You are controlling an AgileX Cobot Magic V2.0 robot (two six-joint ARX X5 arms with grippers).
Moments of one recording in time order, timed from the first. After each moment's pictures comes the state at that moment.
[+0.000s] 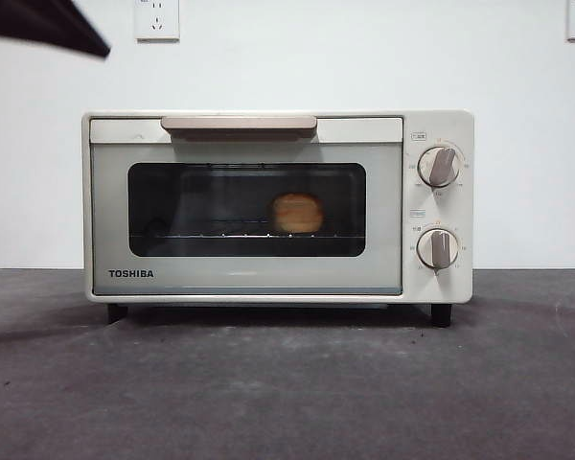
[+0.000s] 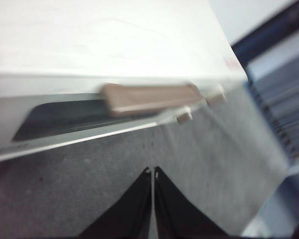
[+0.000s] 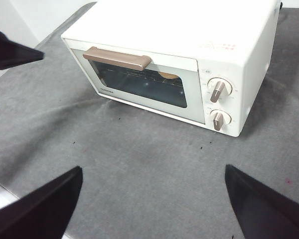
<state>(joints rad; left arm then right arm) -0.21 1.02 0.93 -0.47 0.65 -0.29 0.70 0.55 1.08 -0.98 0.03 0.34</state>
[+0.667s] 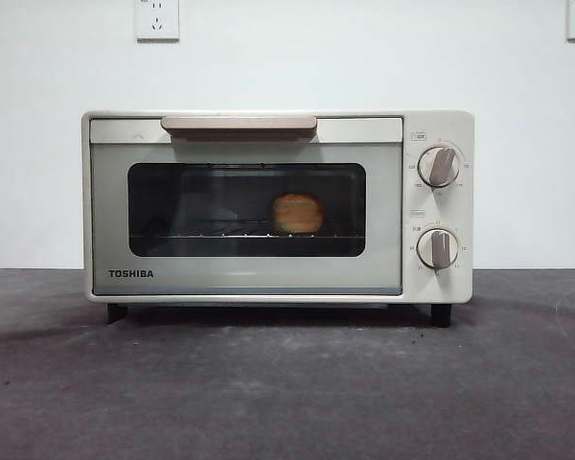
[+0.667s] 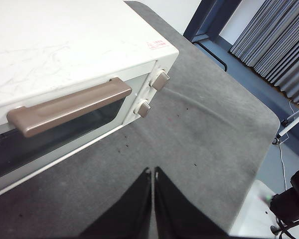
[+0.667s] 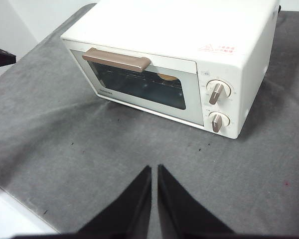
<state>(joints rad) -0.34 0.90 0.94 -0.49 0.64 -0.11 0.70 0.55 1.08 -0.98 0.03 0.33</state>
